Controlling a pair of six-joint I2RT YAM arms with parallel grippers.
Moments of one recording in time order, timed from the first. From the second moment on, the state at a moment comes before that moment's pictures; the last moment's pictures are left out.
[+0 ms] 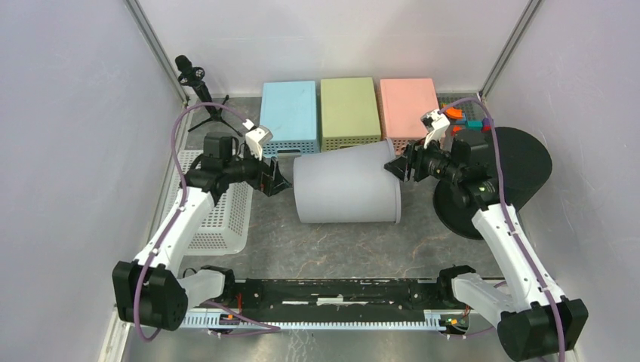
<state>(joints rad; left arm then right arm) -0.16 1.13 0.90 -0.46 0.68 0.15 0.19 1.00 0.92 -0.33 -0.59 0.18</state>
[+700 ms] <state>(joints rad) -0.23 1.28 0.98 -0.29 0.92 0.00 0.22 0.99 0.98 -0.42 -0.42 -0.01</state>
